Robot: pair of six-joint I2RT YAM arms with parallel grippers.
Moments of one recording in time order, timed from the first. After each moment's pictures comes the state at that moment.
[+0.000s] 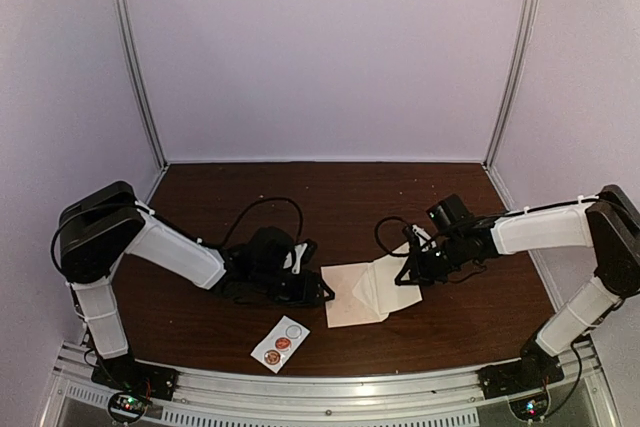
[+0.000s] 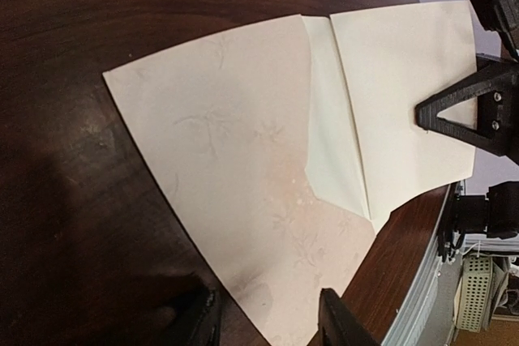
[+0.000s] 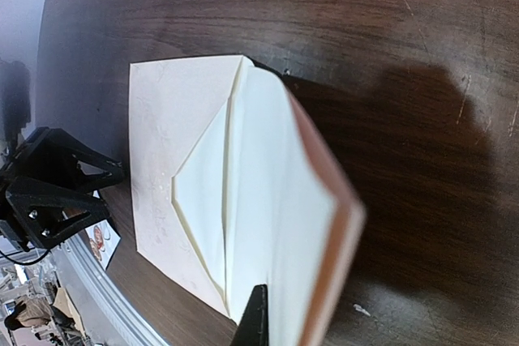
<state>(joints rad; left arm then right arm) -0.96 1.87 0.82 0.34 0.32 -0.82 0.56 1.53 0.75 -0.24 -0.45 0.58</state>
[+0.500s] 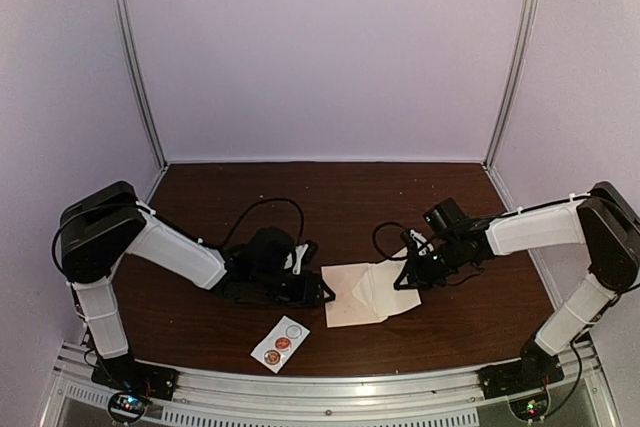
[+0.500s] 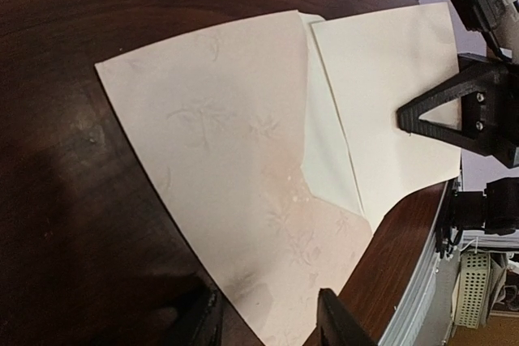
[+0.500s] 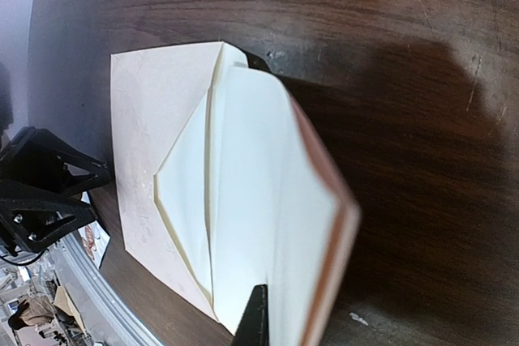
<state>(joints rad) -0.96 1.88 0.83 0.35 0.33 -0.82 0.57 1.57 0.75 -0.24 -0.46 0.58</state>
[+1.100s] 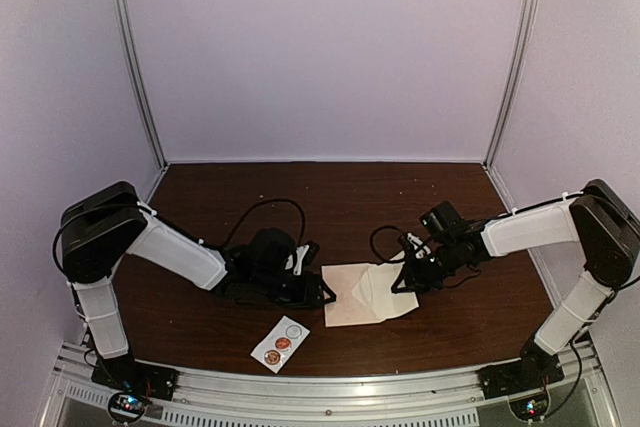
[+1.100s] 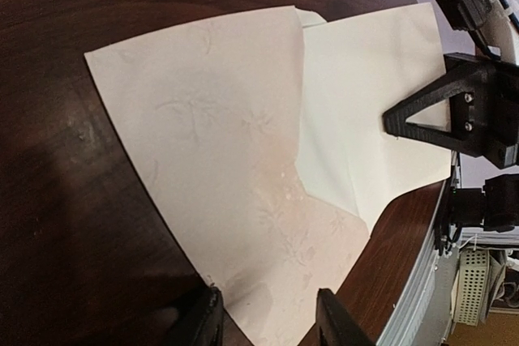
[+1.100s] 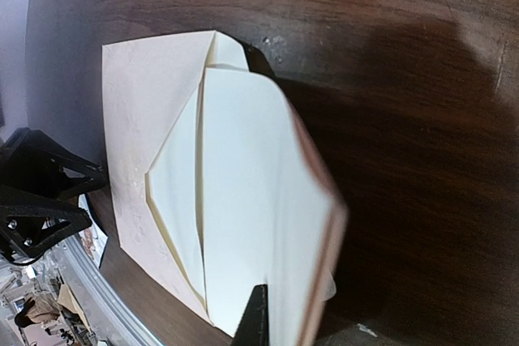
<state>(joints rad) -0.96 1.88 0.83 0.35 0.34 -0.82 0.59 1.61 0.75 -0.22 -0.47 0.60</state>
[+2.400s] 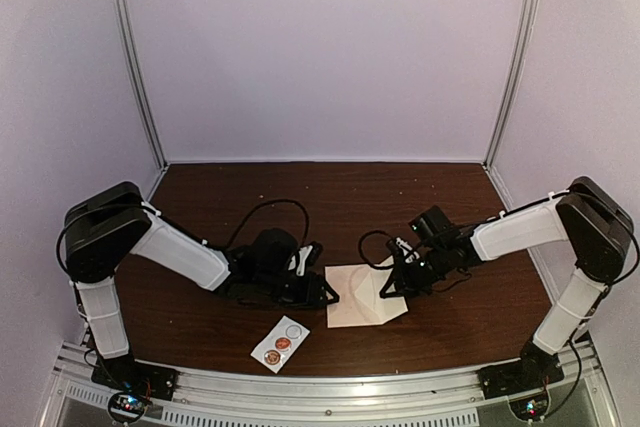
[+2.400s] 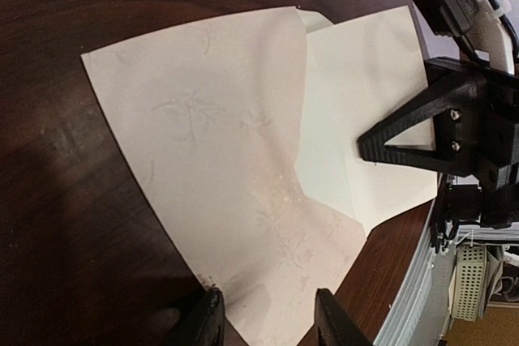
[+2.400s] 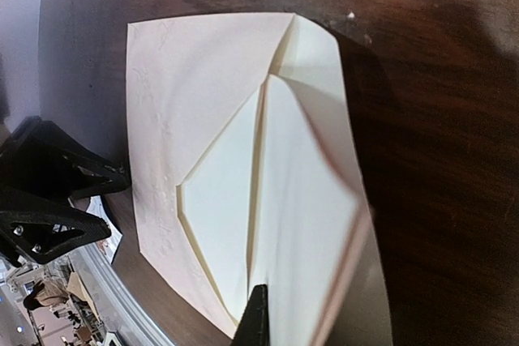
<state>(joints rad) -0.97 1.90 0.84 0.37 0.36 -0.83 0.64 1.67 0.76 -0.13 -0.52 0.65</state>
